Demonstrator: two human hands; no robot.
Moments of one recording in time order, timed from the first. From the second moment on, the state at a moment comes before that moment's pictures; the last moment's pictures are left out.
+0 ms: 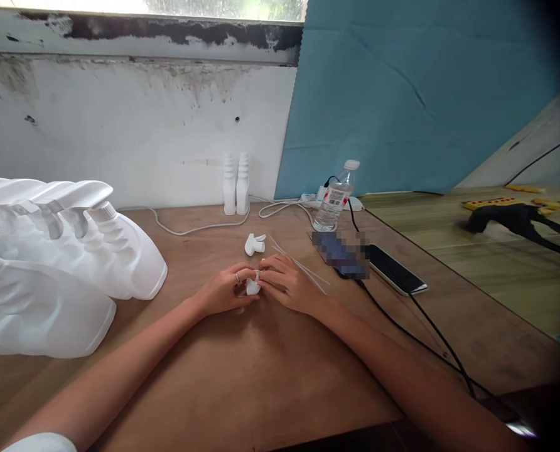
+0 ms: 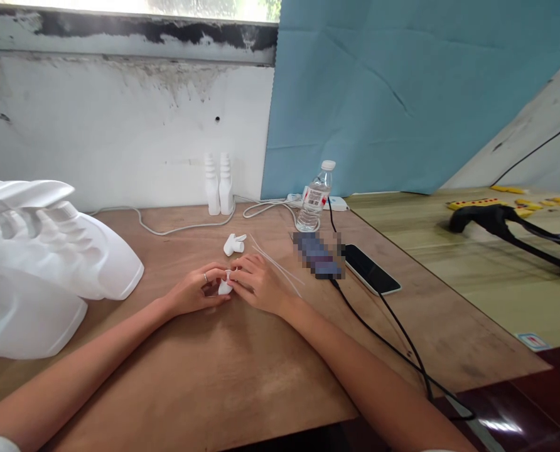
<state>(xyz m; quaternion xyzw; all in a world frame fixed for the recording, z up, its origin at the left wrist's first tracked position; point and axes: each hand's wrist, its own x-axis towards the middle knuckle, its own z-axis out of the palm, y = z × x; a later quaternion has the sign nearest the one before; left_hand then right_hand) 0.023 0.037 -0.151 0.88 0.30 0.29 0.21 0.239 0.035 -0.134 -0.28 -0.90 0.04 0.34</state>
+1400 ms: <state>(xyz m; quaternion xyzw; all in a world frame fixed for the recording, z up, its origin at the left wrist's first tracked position) 0.030 0.035 -0.151 0.65 0.39 0.52 0.40 0.216 0.035 -0.154 -0.39 -0.58 0.59 0.40</state>
